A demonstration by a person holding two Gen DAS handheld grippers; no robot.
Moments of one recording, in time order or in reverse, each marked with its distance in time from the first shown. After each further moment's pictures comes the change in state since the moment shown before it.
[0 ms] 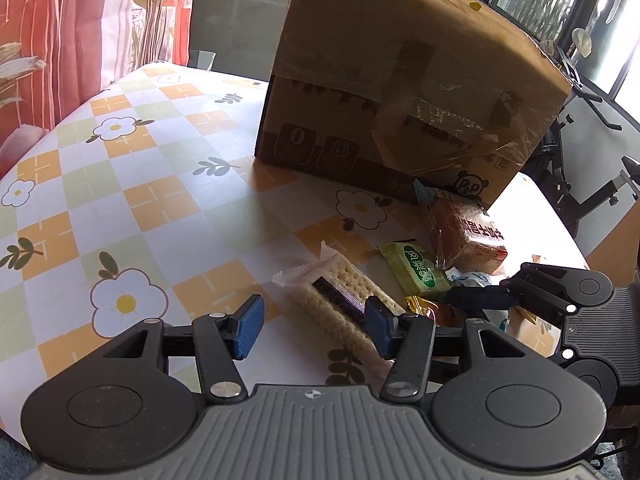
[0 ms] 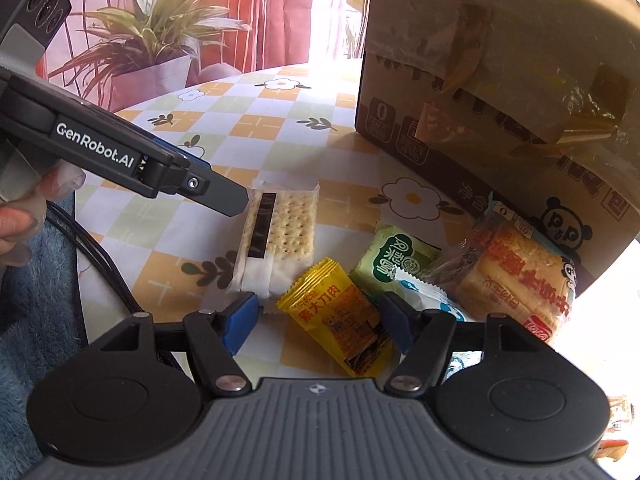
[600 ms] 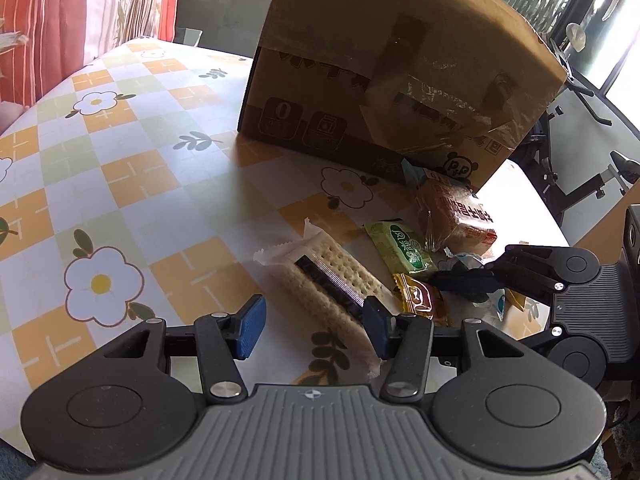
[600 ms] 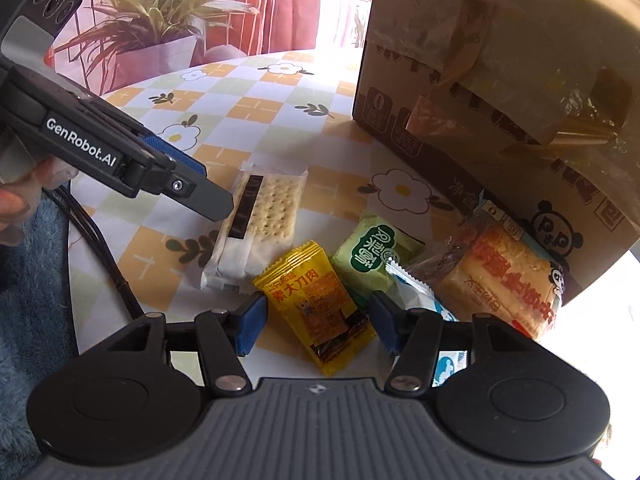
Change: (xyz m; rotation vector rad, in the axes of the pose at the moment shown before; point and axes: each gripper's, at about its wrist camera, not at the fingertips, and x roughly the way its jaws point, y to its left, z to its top) left arm 0.011 0.000 -0.004 -0.017 0.060 -0.060; right arm 0.003 -0.009 -0.003 -0.066 0.055 0.007
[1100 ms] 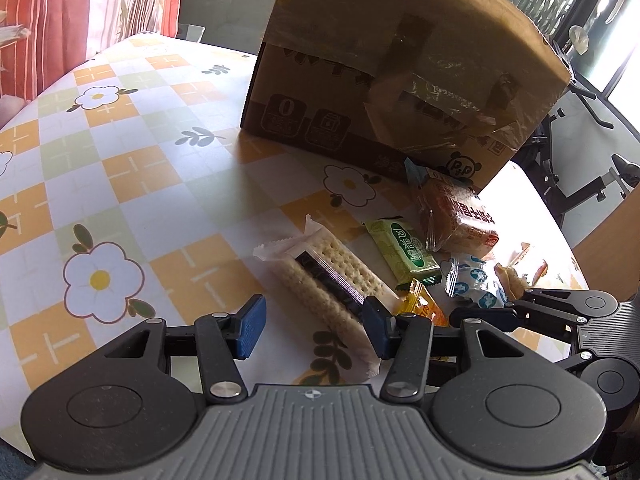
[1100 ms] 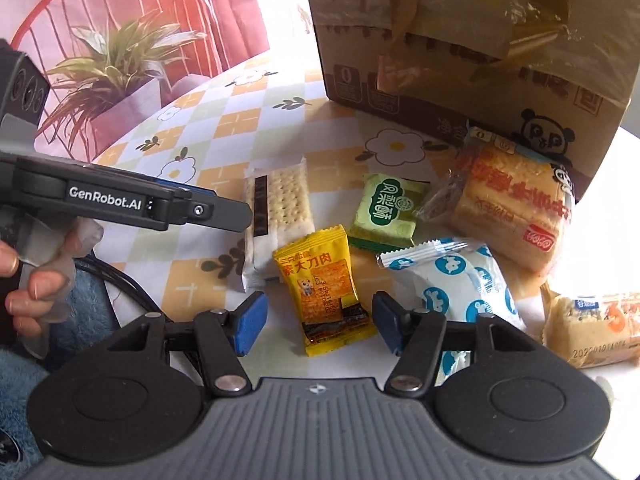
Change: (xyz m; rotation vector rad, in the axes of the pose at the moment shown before) left arm 0.001 0.002 -0.001 -0.014 0.002 0.001; right arm -0.020 -0.003 -0.004 0.313 0.018 0.056
